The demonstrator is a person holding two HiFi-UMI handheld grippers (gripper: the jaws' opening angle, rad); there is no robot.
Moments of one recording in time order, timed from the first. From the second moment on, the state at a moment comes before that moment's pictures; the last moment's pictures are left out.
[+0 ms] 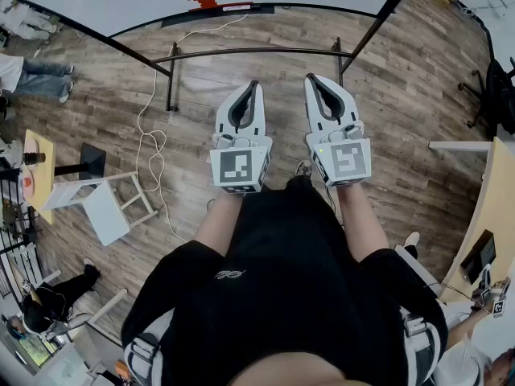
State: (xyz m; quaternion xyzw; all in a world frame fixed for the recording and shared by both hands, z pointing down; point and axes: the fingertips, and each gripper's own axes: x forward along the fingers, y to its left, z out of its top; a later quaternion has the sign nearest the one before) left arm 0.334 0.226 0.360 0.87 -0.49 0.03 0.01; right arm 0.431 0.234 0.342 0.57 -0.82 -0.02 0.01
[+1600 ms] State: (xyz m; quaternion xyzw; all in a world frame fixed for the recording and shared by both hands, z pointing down) left arm 0.362 0.193 0.401 0.81 -0.58 0.07 0.05; right arm 0.453 0.192 0.391 0.46 -0.89 0.01 0.04
